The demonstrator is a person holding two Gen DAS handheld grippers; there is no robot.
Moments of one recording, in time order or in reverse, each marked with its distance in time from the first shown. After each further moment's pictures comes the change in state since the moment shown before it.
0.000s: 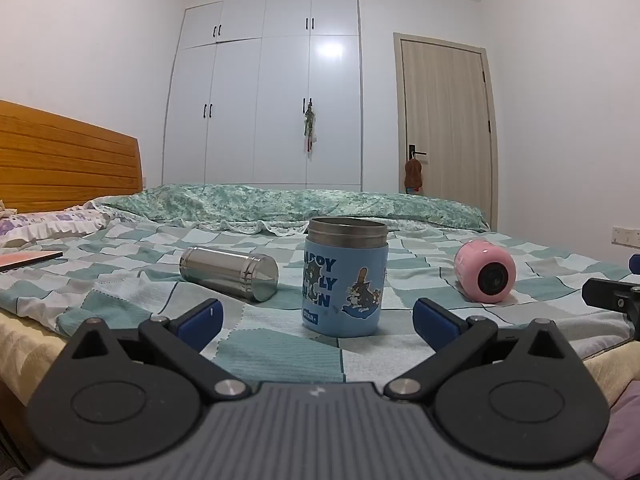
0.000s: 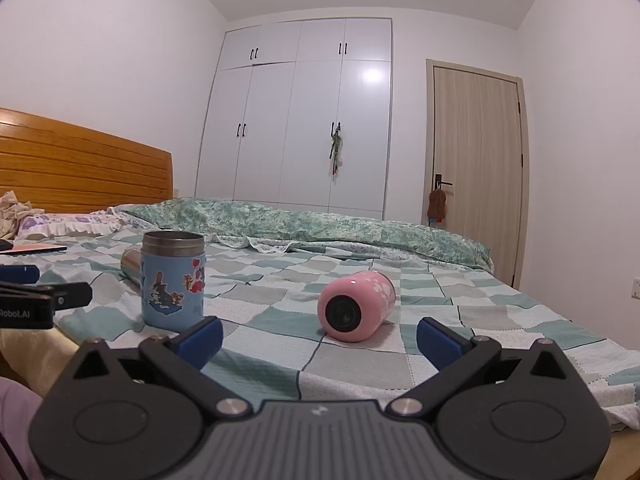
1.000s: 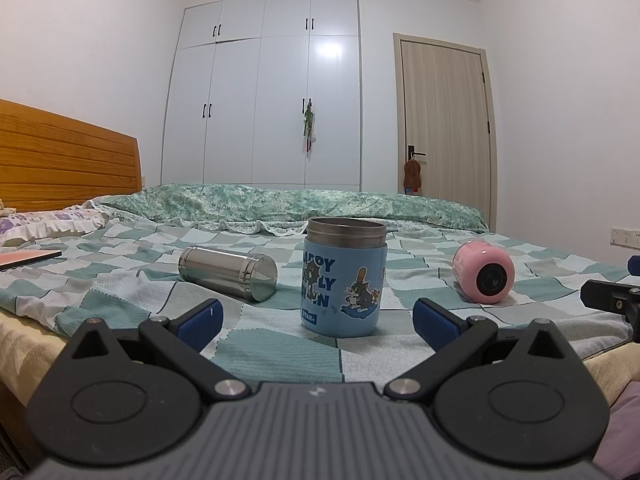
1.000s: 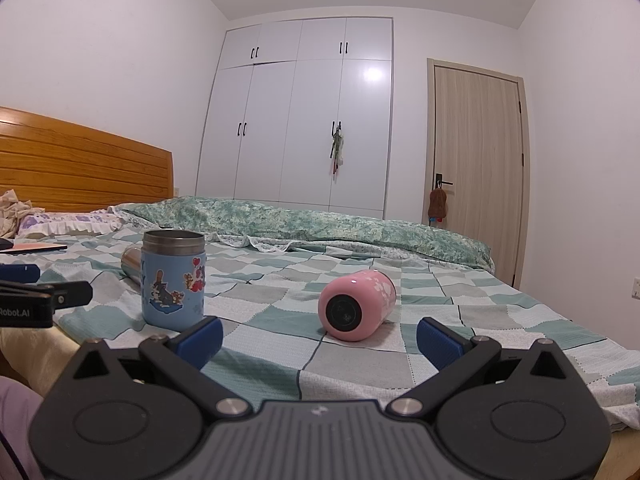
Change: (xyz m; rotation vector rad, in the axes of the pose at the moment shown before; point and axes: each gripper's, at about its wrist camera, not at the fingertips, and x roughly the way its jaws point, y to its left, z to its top) left arm 0.000 0.000 0.000 -0.003 0.000 0.001; right arm 0.001 0.001 0.000 -0.003 0.002 -0.001
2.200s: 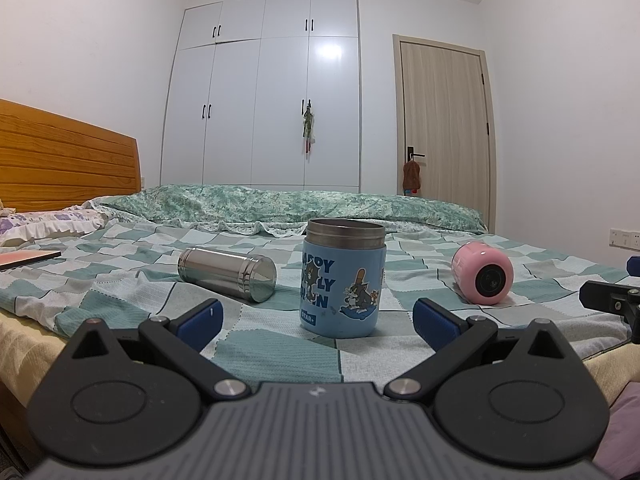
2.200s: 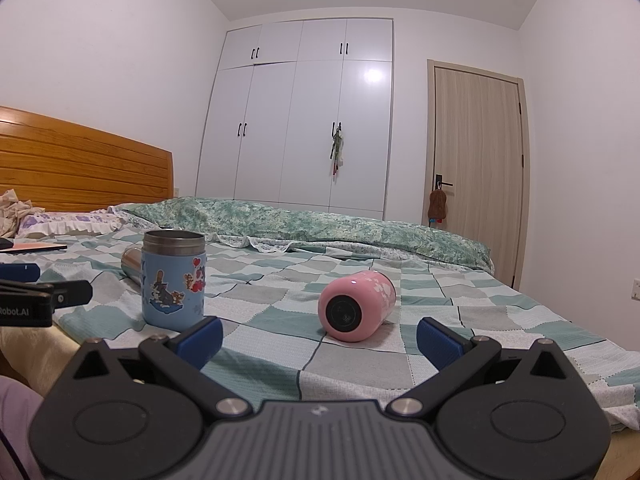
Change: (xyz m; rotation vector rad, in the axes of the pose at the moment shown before) left arm -0.002 -0.003 0.000 -0.002 -0.001 0.000; right arm -0.001 0.000 0.000 -0.002 0.000 0.000
